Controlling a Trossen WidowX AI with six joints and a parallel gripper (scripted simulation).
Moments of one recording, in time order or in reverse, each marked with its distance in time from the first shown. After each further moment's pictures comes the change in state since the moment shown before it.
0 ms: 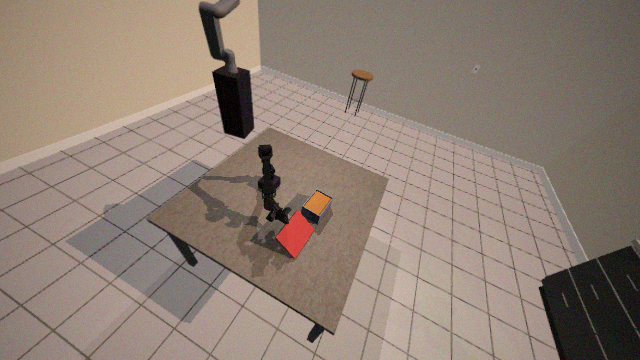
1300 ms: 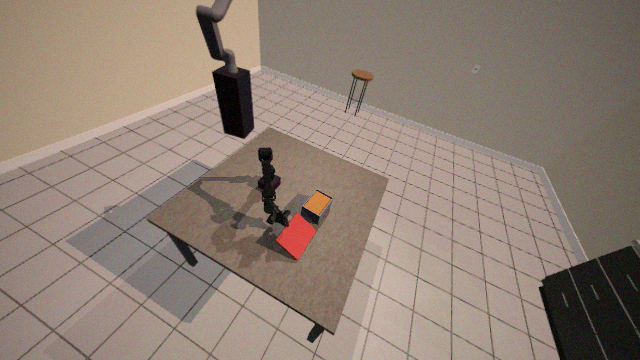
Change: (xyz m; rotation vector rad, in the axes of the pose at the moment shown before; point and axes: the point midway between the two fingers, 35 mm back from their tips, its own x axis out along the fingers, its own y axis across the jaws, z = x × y) arm 0.019 -0.023 0.000 -0.004 -0.001 0.005
